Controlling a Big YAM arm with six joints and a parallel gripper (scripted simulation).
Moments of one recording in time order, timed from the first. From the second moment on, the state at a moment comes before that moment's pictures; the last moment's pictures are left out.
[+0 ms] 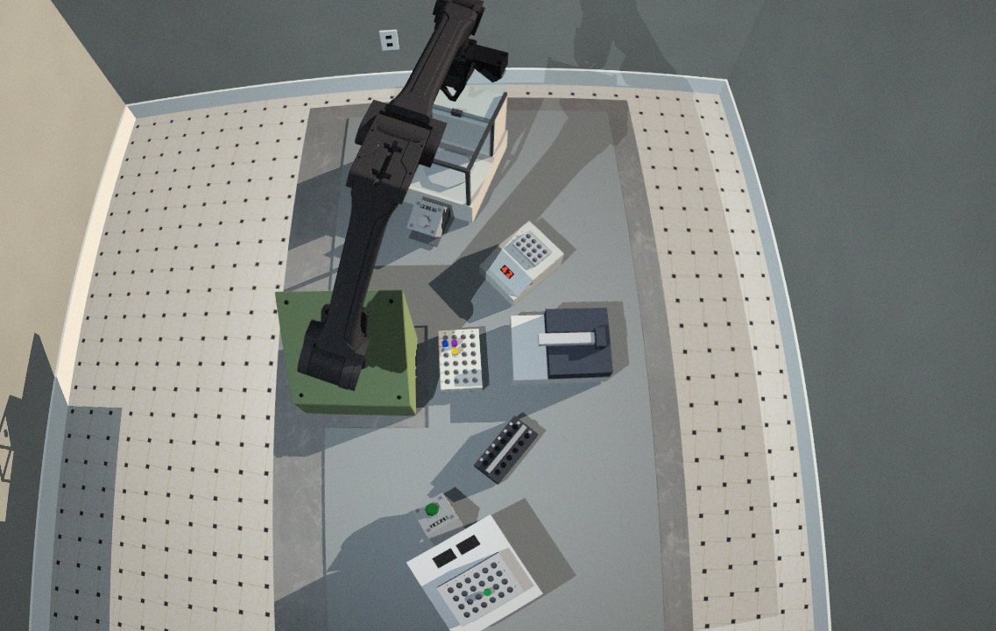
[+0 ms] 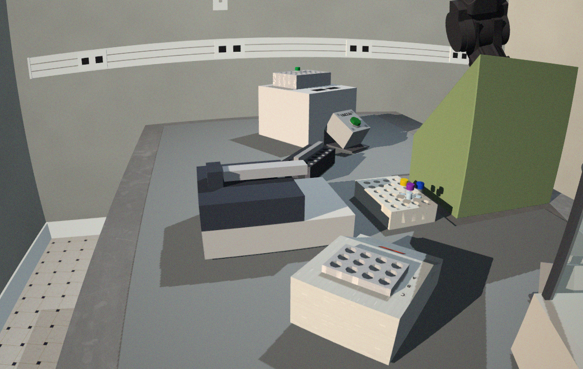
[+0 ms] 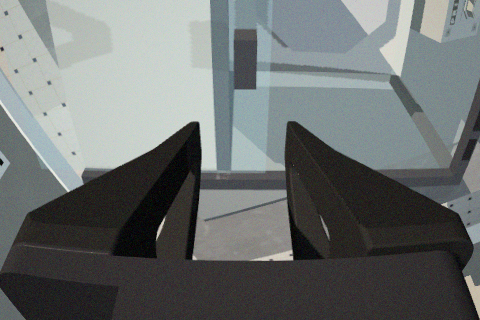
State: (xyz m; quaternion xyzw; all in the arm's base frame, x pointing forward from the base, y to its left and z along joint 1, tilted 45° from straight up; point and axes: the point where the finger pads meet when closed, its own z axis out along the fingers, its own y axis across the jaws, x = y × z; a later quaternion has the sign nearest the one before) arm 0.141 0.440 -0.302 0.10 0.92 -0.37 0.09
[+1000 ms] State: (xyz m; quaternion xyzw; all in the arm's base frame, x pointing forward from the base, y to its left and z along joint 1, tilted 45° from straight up) arm 0.251 0.316 -0.220 -0.07 0.93 -0.36 0.03
